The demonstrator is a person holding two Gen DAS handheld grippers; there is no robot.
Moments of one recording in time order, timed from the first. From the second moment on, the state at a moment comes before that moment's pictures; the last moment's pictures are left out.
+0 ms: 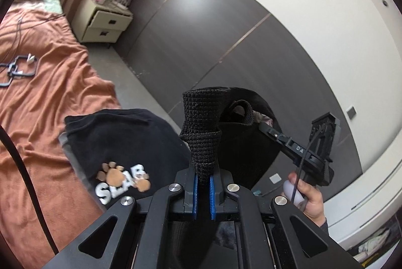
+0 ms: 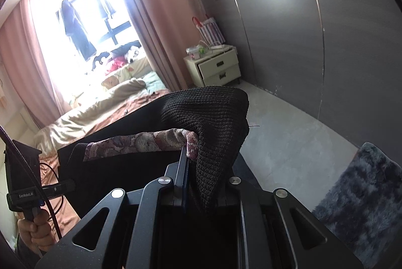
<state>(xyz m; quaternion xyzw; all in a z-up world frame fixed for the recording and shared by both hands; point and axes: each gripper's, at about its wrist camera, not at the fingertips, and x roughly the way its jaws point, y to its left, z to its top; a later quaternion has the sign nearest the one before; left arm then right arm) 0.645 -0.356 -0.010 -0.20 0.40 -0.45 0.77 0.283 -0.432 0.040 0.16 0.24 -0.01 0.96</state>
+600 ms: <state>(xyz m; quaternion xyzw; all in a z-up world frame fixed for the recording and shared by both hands) 0.734 -0.335 -0.122 -0.22 0.46 -0.39 0.77 0.436 -0.430 0.034 0.12 0.34 -0.02 0.93</state>
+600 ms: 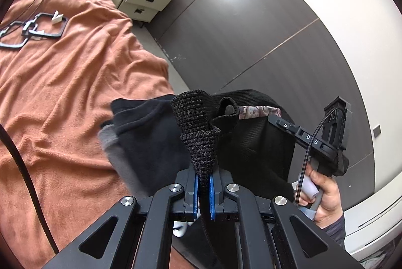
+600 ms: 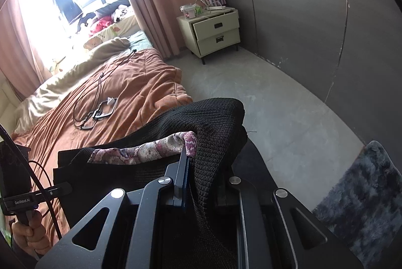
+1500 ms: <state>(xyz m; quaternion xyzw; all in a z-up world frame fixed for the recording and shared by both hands) 0.783 -0.354 -0.157 -0.12 0.48 -0.26 0.83 0.458 -0.462 0.009 0.07 0.44 -0.08 0.89</state>
